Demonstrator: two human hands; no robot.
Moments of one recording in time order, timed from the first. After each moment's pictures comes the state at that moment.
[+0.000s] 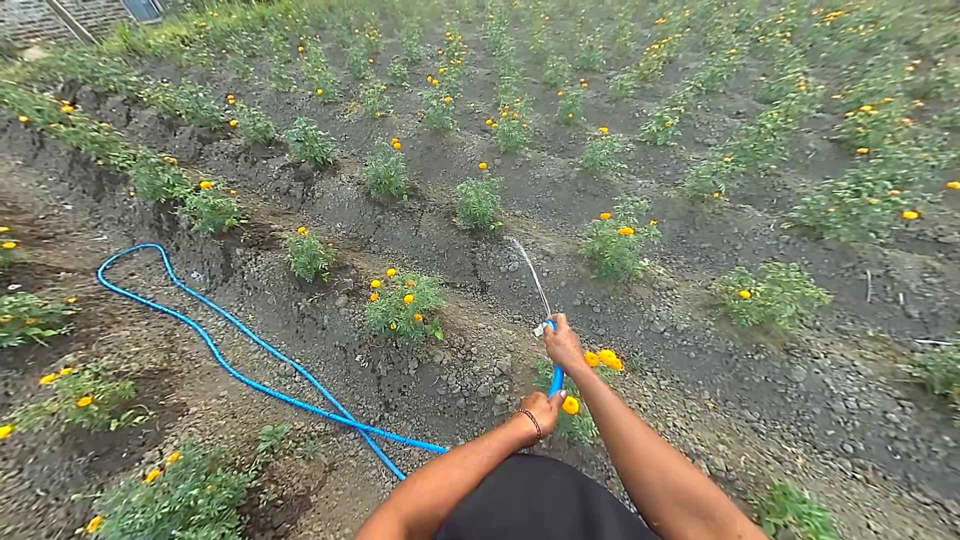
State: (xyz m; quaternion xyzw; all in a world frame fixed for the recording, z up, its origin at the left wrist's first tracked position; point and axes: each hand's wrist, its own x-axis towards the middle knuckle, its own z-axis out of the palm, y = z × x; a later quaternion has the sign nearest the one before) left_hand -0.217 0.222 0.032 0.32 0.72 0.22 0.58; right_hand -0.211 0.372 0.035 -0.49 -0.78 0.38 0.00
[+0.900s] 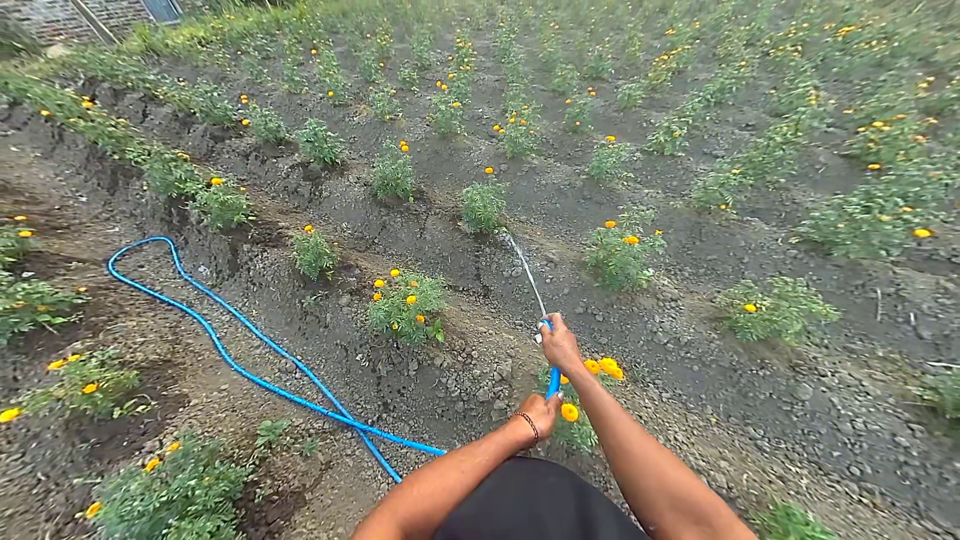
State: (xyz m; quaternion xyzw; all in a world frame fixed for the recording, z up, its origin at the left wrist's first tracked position) left_hand -0.218 0.220 0.038 0.30 0.72 0.24 0.57; right_hand -0.218 0.372 0.039 -0.45 -0.80 0.38 0.02
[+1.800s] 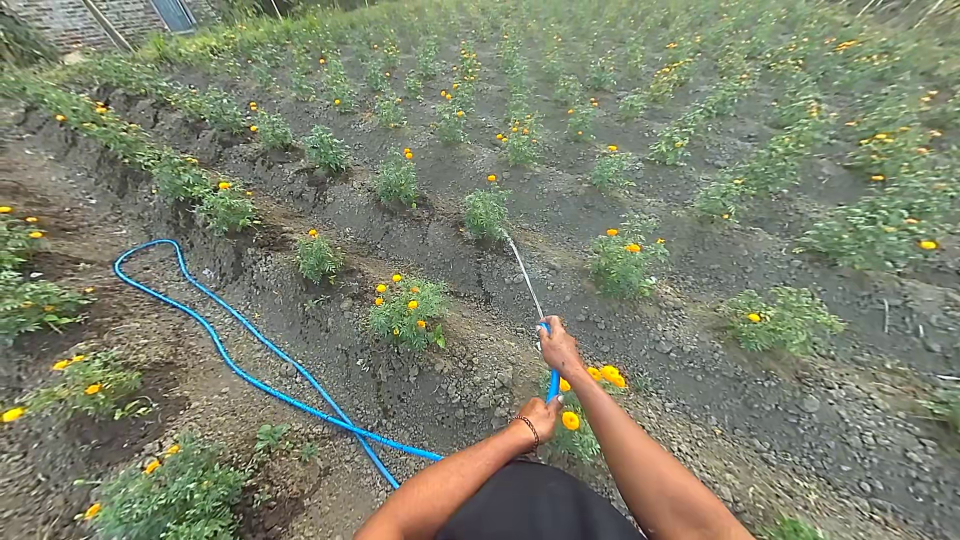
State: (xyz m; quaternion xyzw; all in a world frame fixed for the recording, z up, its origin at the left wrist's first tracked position) left_hand -0.220 0.223 0.038 0.29 0.72 0.26 0.57; right_hand -0.225 0.372 0.047 -0.44 -0.82 0.37 0.00
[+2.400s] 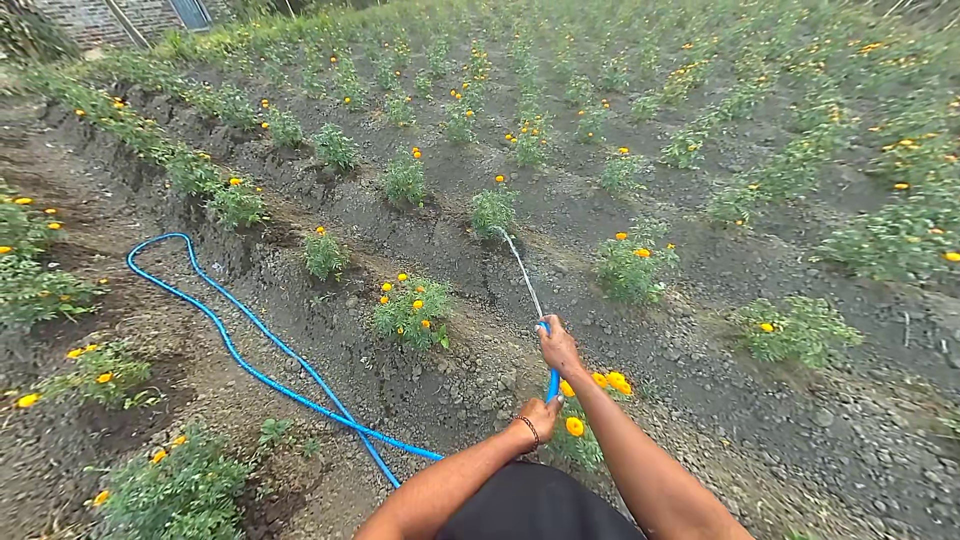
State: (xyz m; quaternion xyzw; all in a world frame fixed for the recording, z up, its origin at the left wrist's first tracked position) left_hand -0.228 0.224 0.036 0.27 0.73 0.27 0.57; right_hand -0.239 0.372 0.047 -0.42 -0.83 0.37 0.00
